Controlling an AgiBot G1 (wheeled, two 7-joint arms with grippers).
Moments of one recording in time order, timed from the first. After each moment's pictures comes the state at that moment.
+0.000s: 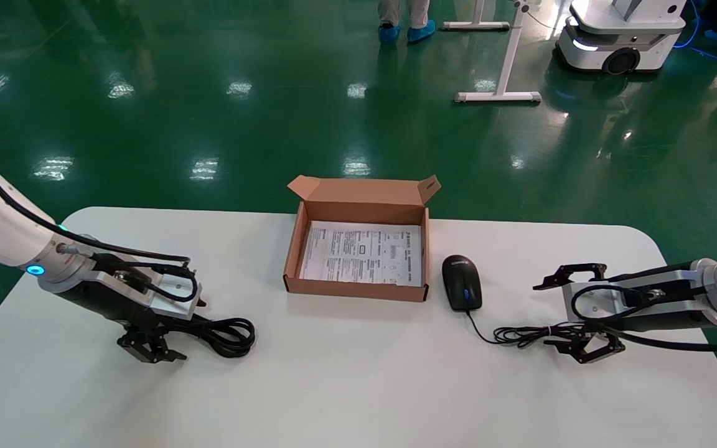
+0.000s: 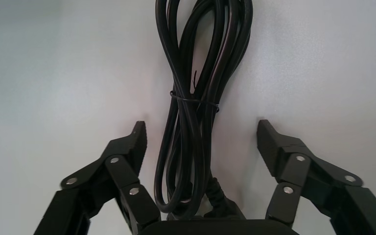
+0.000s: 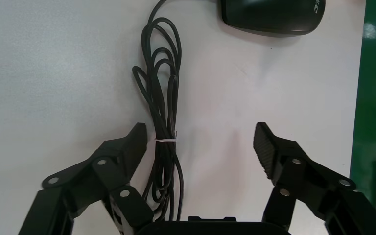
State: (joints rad) left arm -1.84 1.18 1.16 -0.07 1.66 1.39 0.53; right arm 1.68 -0.99 -0.70 0.07 -1.68 -1.33 -0.83
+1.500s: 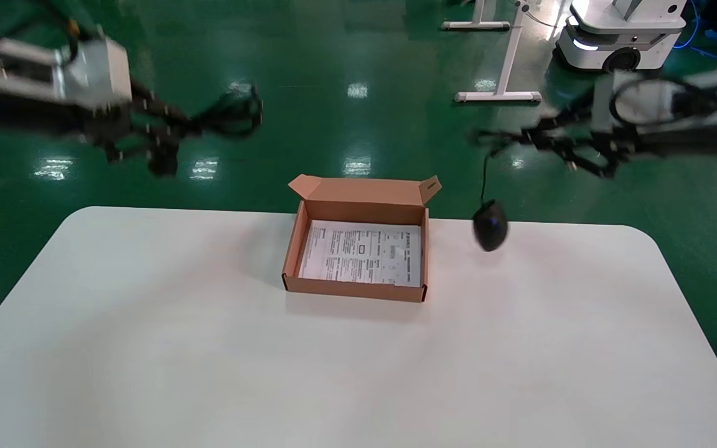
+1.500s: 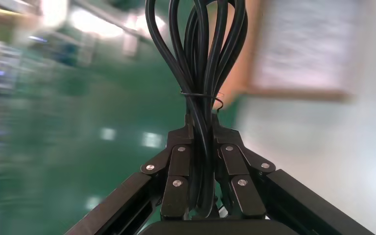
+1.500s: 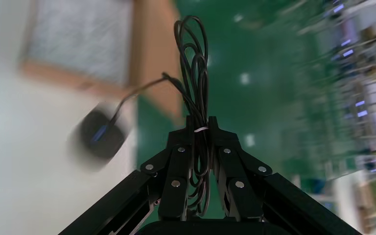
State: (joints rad) left arm -2.09 1.01 0.96 -0.18 1.38 1.35 0.52; right arm 1.95 -1.00 -0.60 0.17 -1.55 -1.39 -0.72
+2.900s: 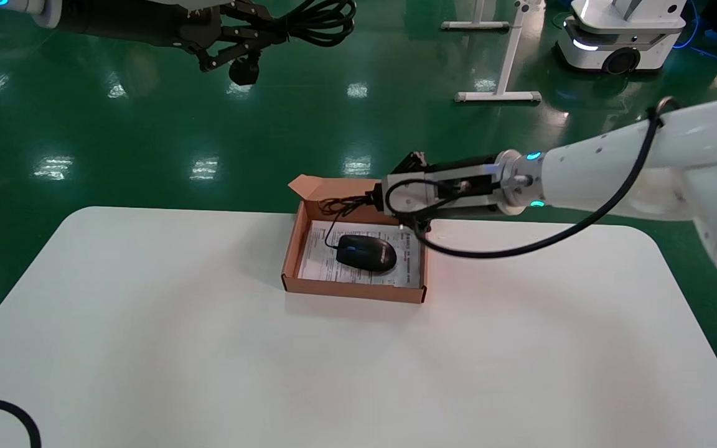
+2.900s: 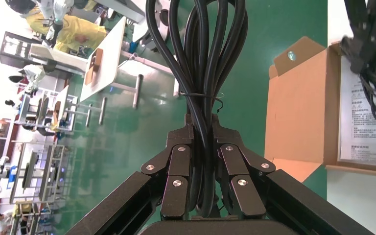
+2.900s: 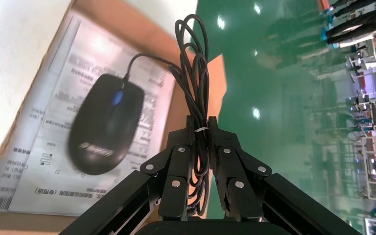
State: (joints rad) left arm -2.17 1.17 0.91 -0.15 1.33 1.24 0.56; right arm 1.75 -1.36 -0.61 0.13 -1.52 -1.09 -0.87
